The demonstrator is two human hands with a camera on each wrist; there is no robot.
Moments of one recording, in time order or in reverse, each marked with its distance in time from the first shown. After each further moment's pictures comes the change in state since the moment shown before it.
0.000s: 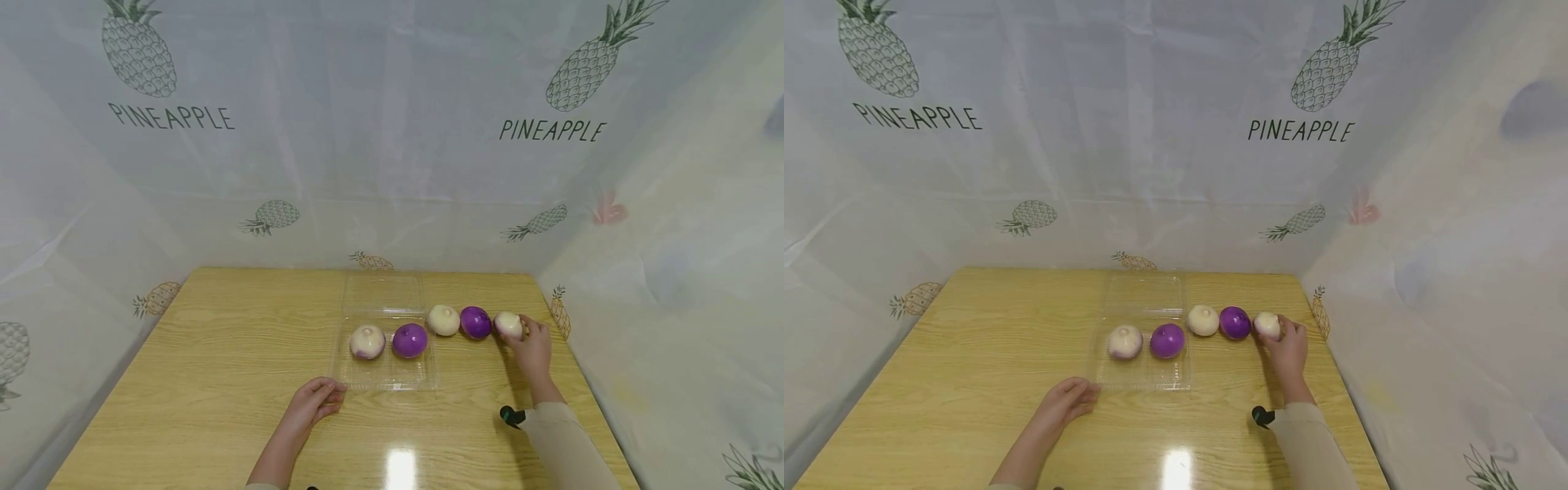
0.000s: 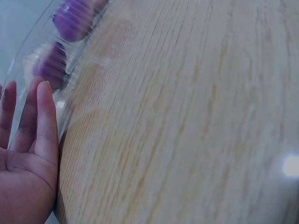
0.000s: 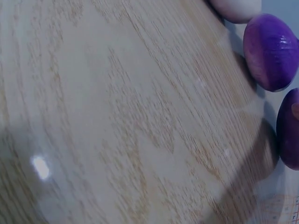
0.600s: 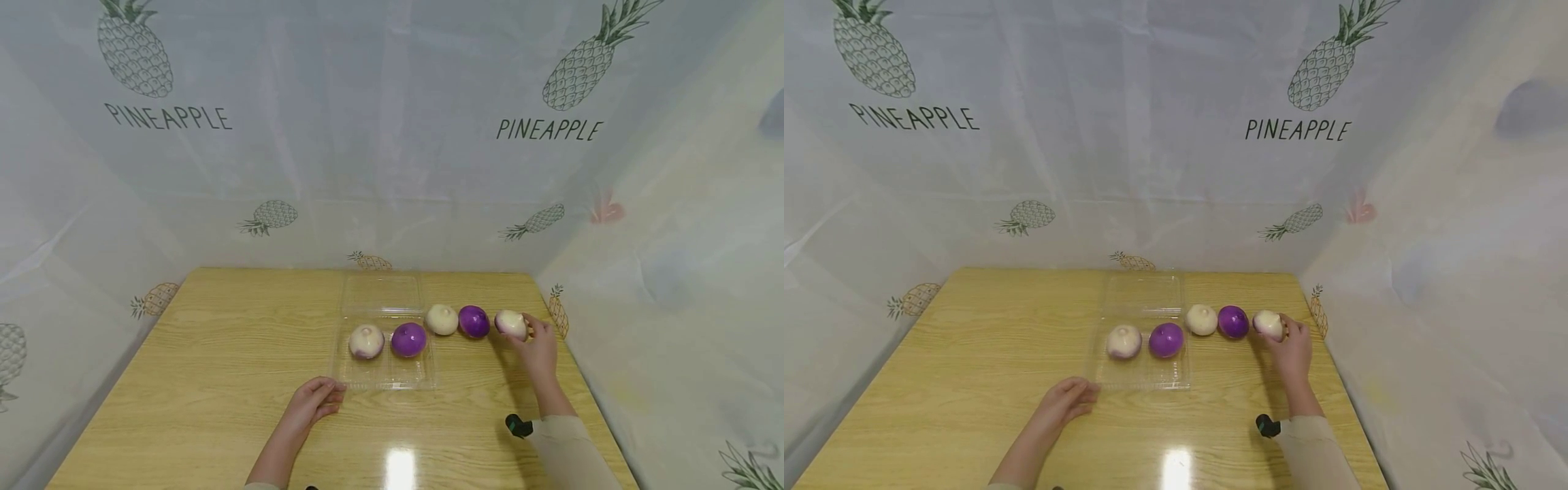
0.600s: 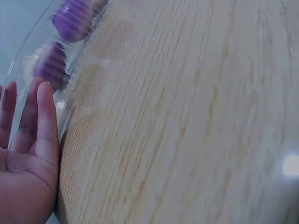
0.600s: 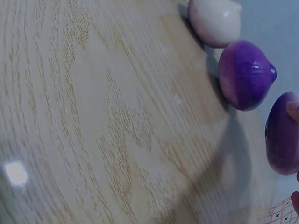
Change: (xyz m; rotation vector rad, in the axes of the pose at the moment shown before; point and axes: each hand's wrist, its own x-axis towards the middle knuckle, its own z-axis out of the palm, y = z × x) left_hand 0.001 0.000 -0.001 0.001 -0.014 -0.002; right_hand -0.015 -0.016 -0.019 0.020 0.043 -0.042
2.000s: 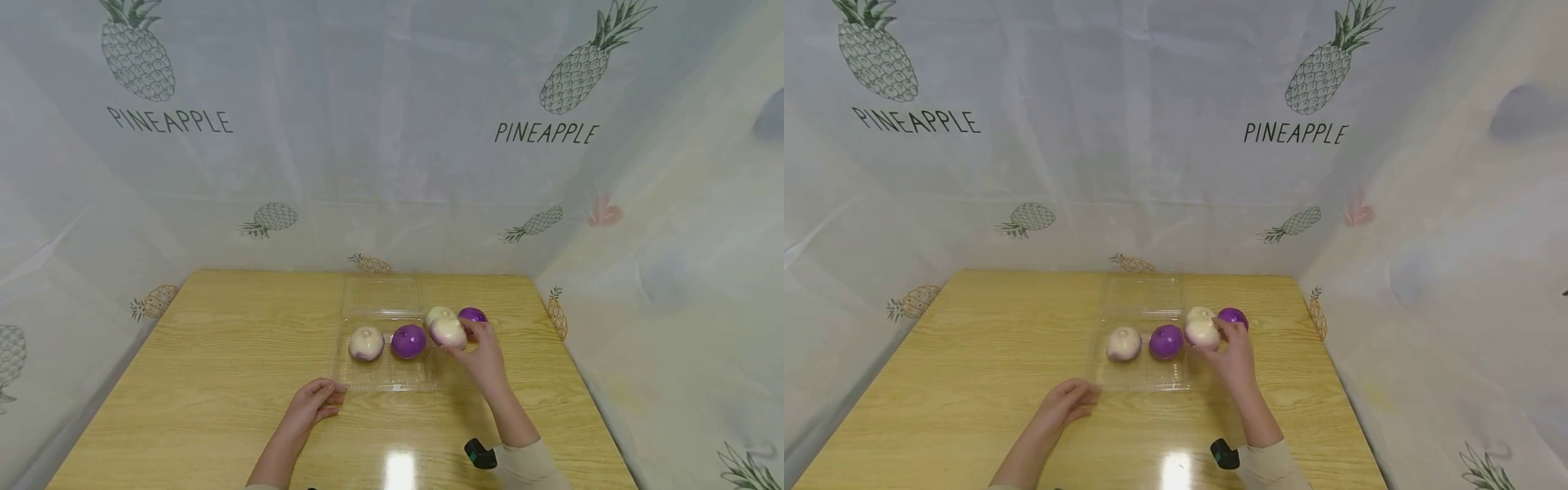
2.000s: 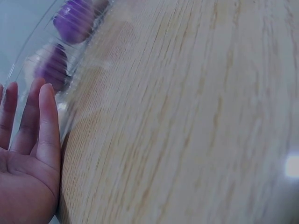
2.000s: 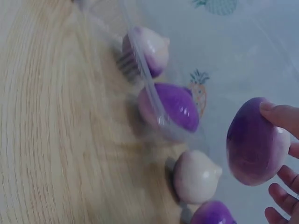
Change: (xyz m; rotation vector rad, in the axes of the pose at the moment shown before) left_hand -0.003 0.005 0.005 0.033 0.009 -0.009; right_hand -0.064 -0.113 0.029 0.161 -0.197 -0.156
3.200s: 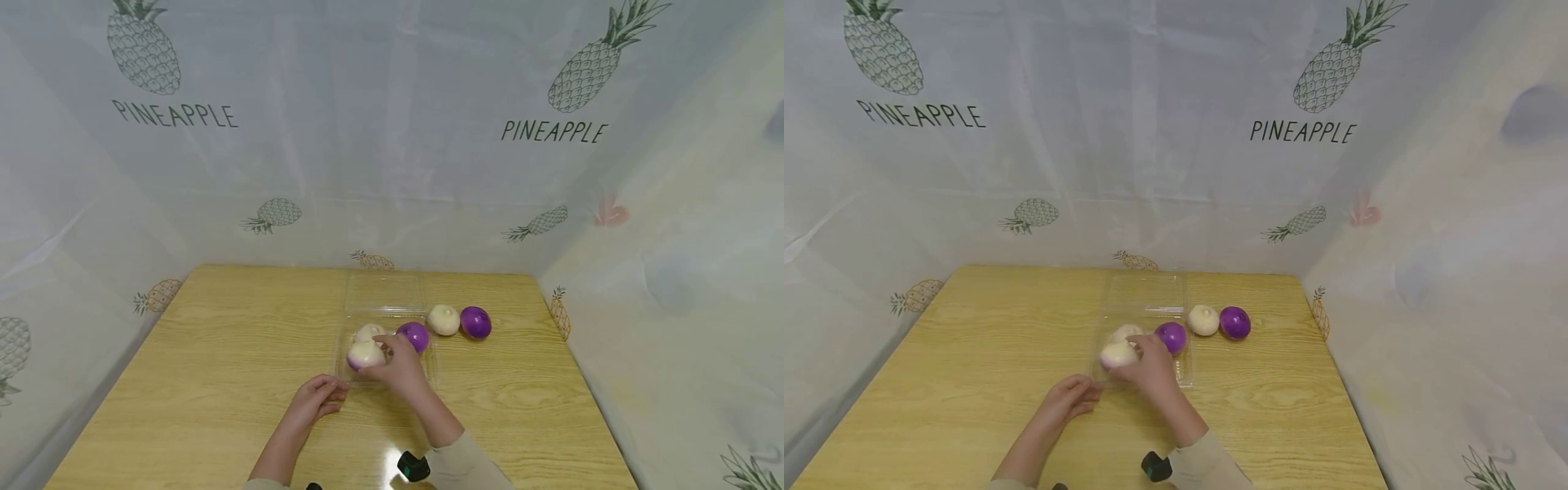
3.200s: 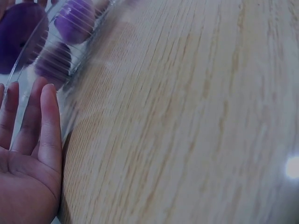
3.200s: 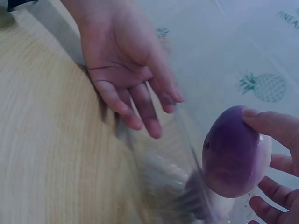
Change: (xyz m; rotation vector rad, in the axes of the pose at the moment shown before) left_hand 0.003 -0.002 -0.002 -0.014 -0.013 0.015; right_hand -0.024 -0.069 0.116 0.043 -0.277 -0.089
